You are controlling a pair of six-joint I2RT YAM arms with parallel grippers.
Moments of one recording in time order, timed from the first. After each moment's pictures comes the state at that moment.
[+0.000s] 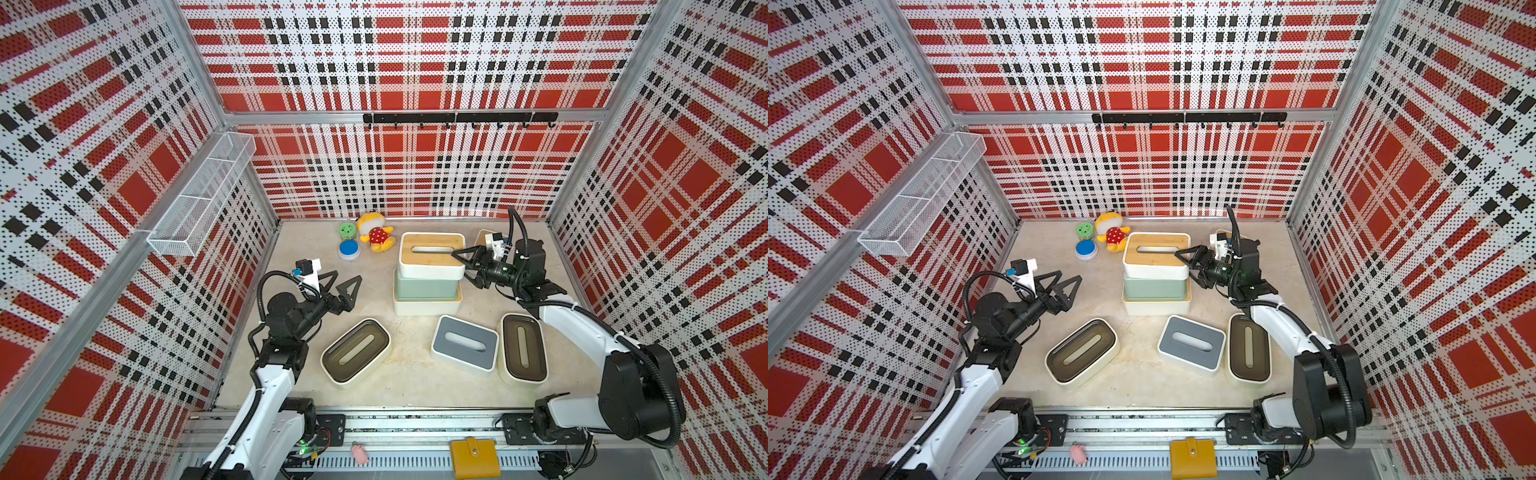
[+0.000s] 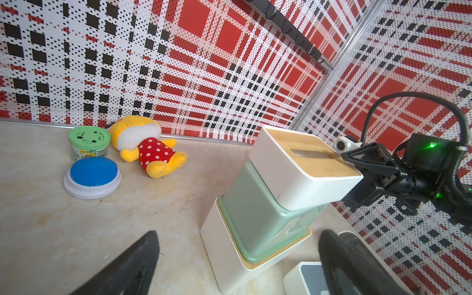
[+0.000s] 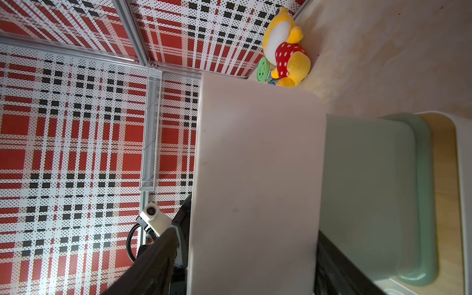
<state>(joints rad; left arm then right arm) -0.05 0.81 0.43 0.36 0.55 -0.42 0.23 1.38 0.88 0.16 -0.75 1.10</state>
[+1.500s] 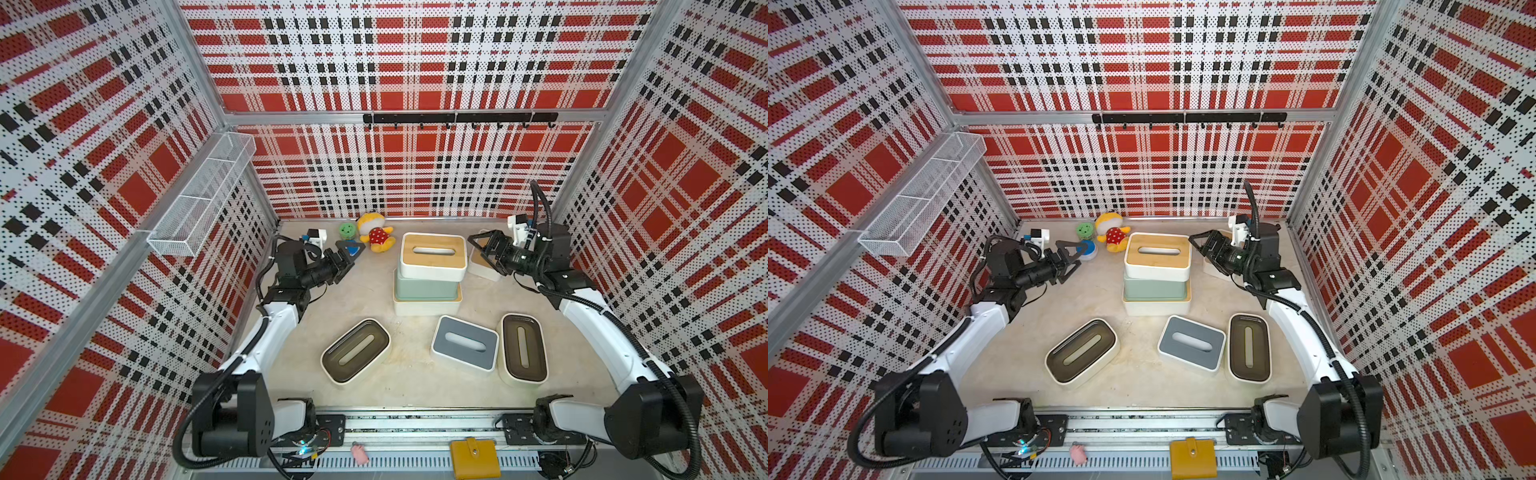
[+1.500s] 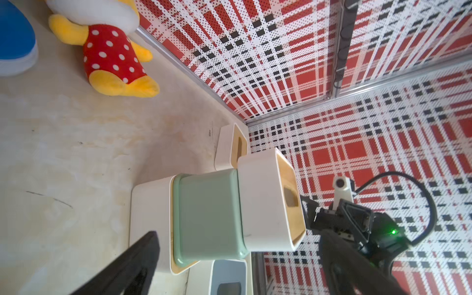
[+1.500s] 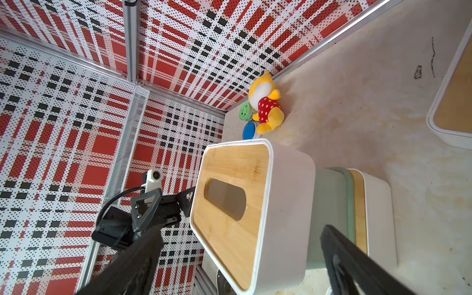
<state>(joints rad) -0.02 1.31 0.86 0.15 0.79 -0.97 0.15 1.28 1.09 -0.20 -0.63 0.83</state>
